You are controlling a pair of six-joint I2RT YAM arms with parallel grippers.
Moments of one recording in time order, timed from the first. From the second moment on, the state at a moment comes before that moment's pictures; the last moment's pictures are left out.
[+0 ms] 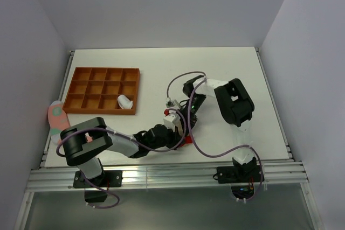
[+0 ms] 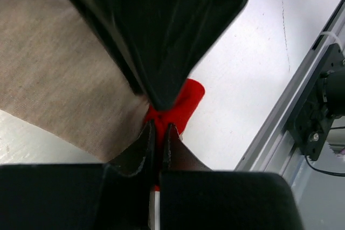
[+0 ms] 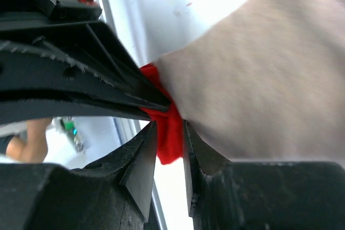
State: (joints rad) left arm -1.14 1.67 0.50 0.72 -0.06 -0.65; right arm 0.50 2.12 1.38 -1.25 -0.86 -0.82
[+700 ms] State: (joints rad) left arm -0.99 1.75 0.56 0.64 0.27 -0.97; right arm 0.24 1.52 1.01 -0.90 -0.78 -0.80
